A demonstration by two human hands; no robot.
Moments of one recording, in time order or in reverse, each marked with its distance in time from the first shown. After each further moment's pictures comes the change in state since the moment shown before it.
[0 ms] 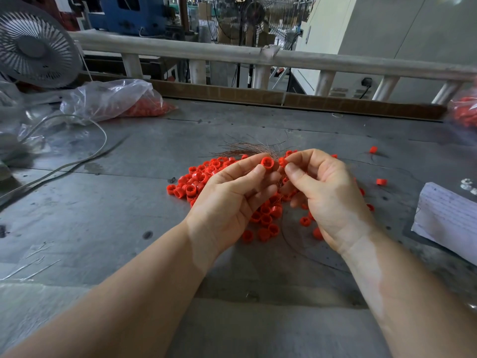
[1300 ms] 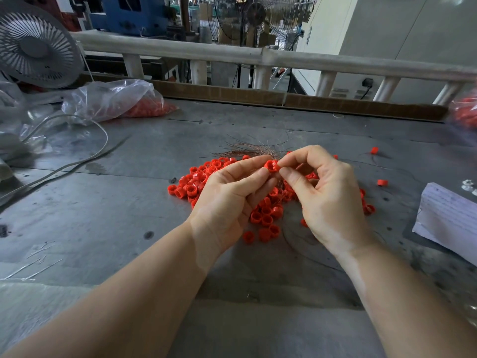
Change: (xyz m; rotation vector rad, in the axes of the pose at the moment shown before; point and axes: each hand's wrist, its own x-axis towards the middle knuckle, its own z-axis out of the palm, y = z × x) left_hand 0.001 -0.001 0.002 0.014 0.019 0.060; right_hand -0.006 -0.007 0.002 -0.439 0.048 -0.354
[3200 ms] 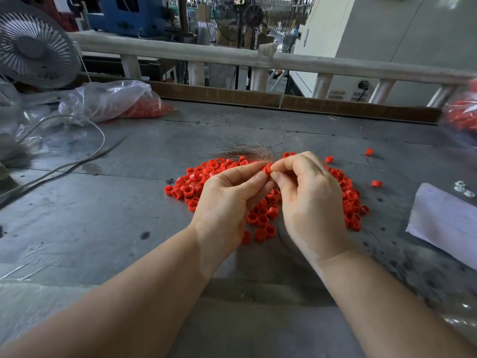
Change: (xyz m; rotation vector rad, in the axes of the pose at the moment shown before) left_hand -0.003 -0.006 0.007 0.077 0.087 0.075; right_hand -0.006 0.001 0.015 -0.309 0.154 -0.178
